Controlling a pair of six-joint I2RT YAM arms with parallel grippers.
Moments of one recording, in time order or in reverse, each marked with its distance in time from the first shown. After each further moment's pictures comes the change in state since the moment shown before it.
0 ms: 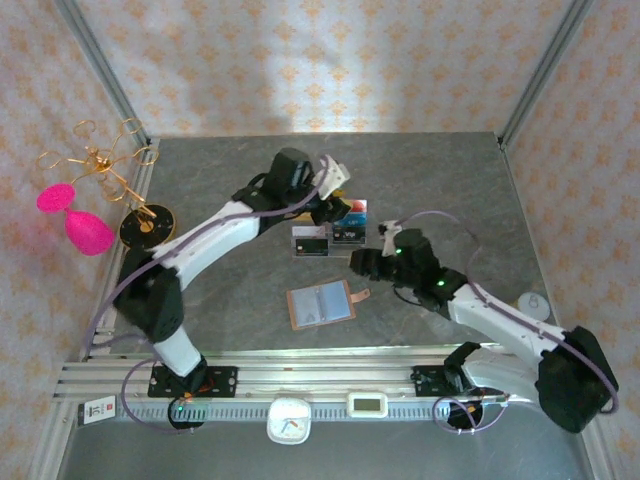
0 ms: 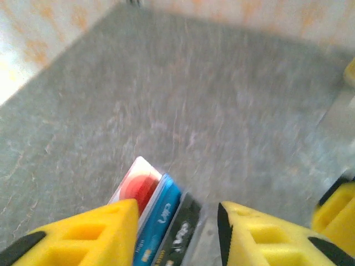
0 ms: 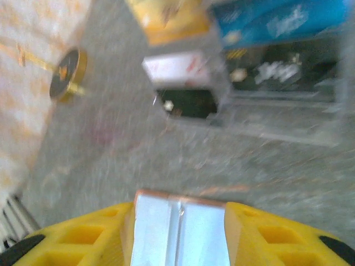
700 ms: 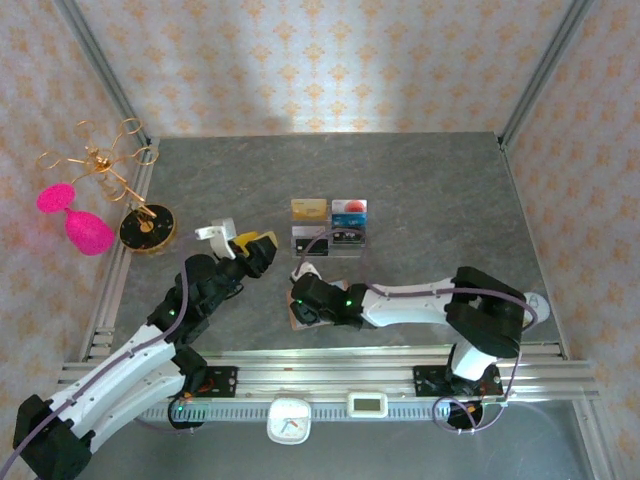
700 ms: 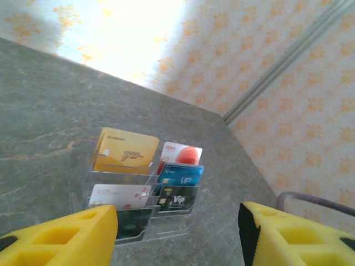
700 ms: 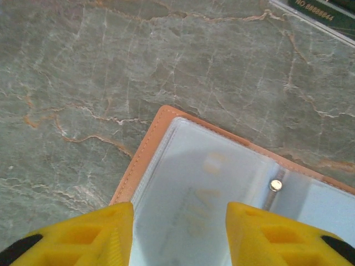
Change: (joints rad) left arm -0.006 -0.939 -0.903 0.327 -0.521 -0.861; right arm 0.522 0.571 0.322 -0.117 0.442 -0.171
